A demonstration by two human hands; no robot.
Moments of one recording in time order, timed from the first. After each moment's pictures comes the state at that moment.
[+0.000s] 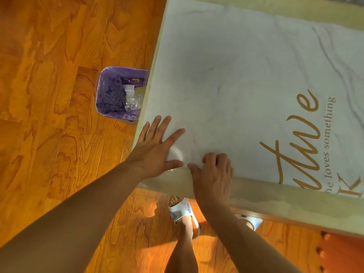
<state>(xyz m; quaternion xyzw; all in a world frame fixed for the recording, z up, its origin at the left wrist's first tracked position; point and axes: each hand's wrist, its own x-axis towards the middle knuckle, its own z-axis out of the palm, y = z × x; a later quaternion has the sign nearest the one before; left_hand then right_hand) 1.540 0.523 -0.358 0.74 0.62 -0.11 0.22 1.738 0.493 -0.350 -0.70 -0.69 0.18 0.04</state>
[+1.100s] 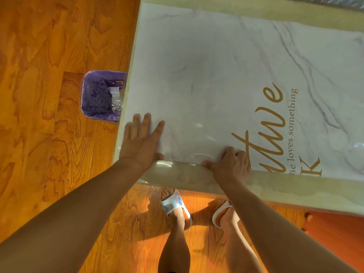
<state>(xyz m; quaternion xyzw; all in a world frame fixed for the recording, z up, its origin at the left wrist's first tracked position) 1.587 0.537 -0.321 0.67 0.68 -0.21 0.19 1.837 0.535 -0.322 -0.78 -0.55 0.28 -0.10</state>
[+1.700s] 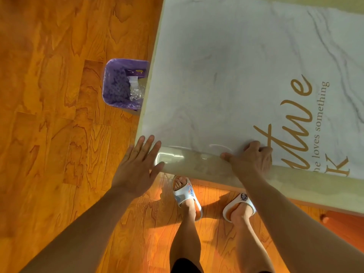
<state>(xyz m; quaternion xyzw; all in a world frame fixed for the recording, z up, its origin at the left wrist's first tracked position) 1.537 0.413 -0.336 0.67 0.69 -0.14 0.22 1.832 0.532 -0.325 -0.81 -0.51 0.28 -0.09</state>
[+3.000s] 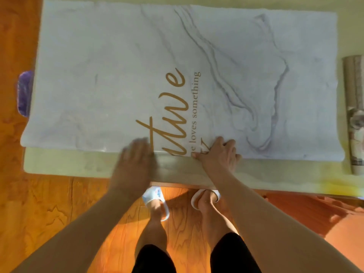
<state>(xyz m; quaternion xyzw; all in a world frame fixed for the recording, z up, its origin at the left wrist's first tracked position) 1.875 0.489 -0.301 0.73 0.65 -0.18 0.16 2.112 0.562 -0.329 -0.78 -0.55 0.28 -0.12</state>
